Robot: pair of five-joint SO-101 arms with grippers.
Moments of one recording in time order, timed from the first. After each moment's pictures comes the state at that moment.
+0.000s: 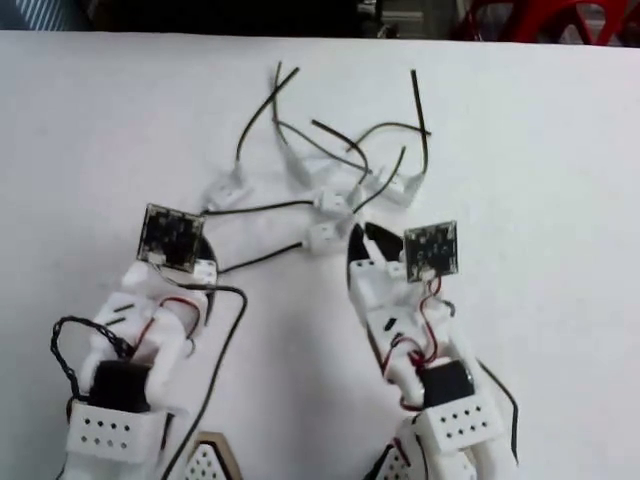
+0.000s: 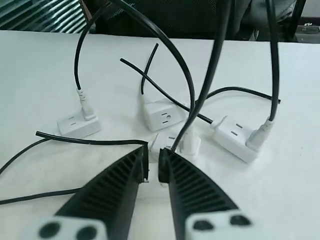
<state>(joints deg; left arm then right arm) 3.1 -81.1 76.2 46.4 -7.9 -19.0 -77.8 88.1 17.1 -4.4</state>
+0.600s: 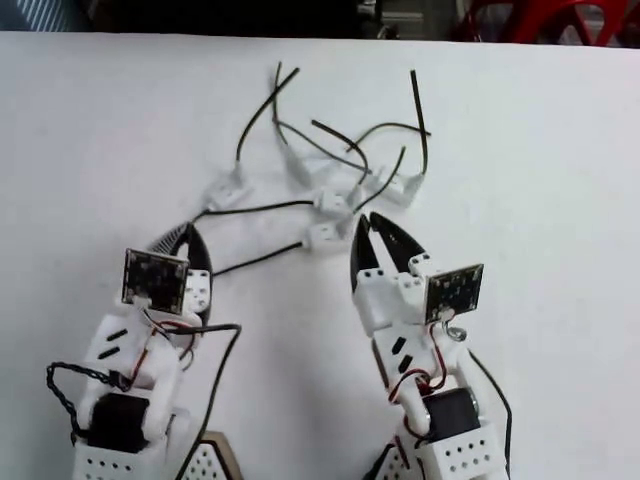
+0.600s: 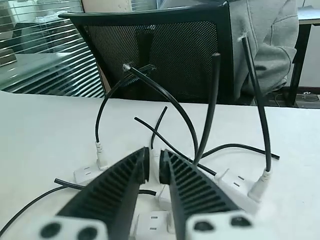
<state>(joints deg) 3.1 -103.4 84.5 46.4 -7.9 -19.0 -102.2 96.4 19.6 -4.4</state>
